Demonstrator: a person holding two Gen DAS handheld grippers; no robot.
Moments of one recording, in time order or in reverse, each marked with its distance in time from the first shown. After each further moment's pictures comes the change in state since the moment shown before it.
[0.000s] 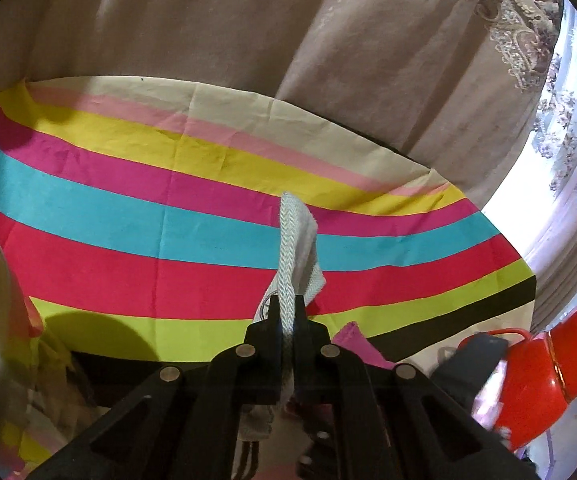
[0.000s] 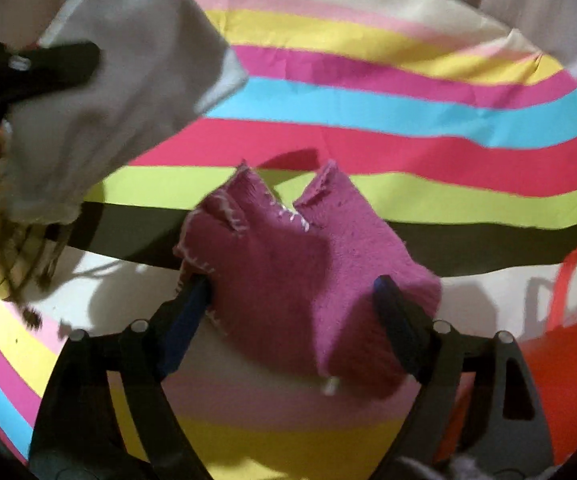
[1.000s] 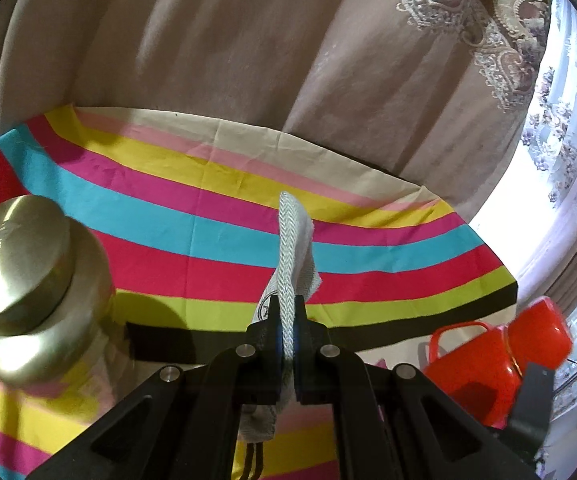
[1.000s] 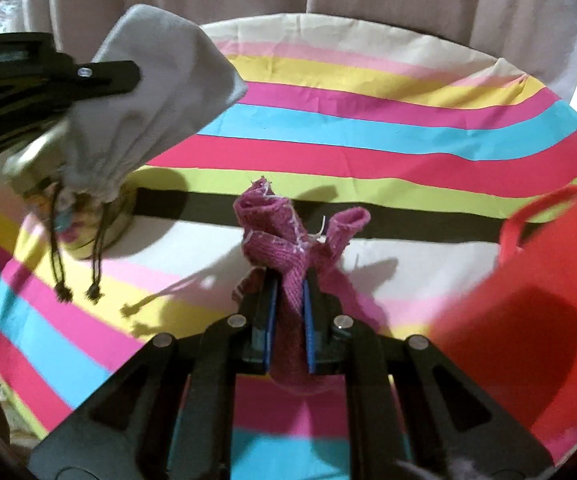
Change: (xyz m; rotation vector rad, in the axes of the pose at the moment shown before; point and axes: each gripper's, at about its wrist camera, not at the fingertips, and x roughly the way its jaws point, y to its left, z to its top) left arm -0.084 -0.015 -0.014 -0.017 -0.049 0.053; right arm -0.115 0.005 -0.043 -0.034 -0.111 0.106
